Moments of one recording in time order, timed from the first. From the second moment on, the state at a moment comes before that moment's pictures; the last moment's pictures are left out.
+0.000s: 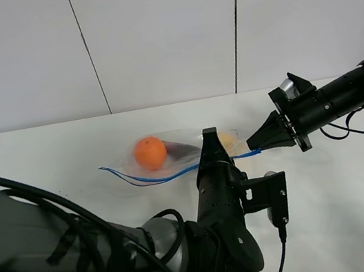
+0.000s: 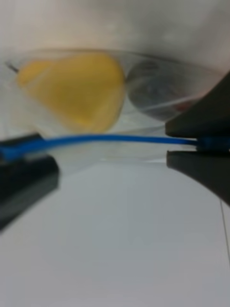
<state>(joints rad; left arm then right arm) -1.23 2.11 -1.11 1.76 0.85 -0.94 -0.10 1.95 -1.07 1.20 1.23 -0.87</state>
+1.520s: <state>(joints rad) -1.12 1.96 -0.72 1.70 0.93 -0.98 -0.10 1.95 -1.07 1.17 1.23 -0.87</state>
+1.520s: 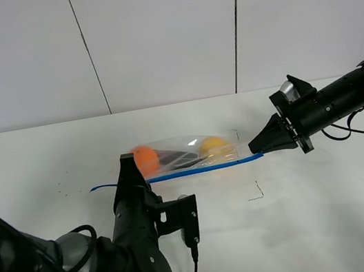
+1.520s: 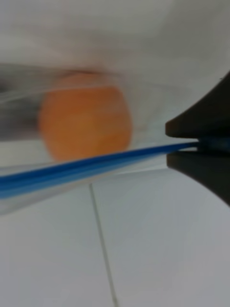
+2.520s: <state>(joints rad) -0.98 1.96 -0.71 1.68 0.93 -0.99 -0.10 1.95 -1.07 1.18 1.22 -0.87</state>
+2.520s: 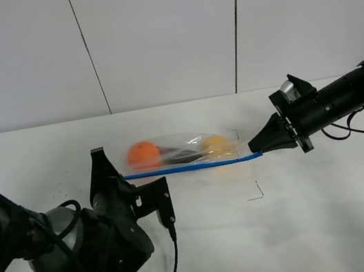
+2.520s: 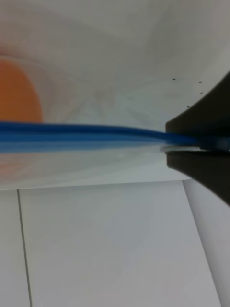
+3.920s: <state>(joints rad) -0.94 1.96 -0.71 1.68 0.94 -1.02 -0.10 1.95 -1.07 1.18 1.22 -0.87</state>
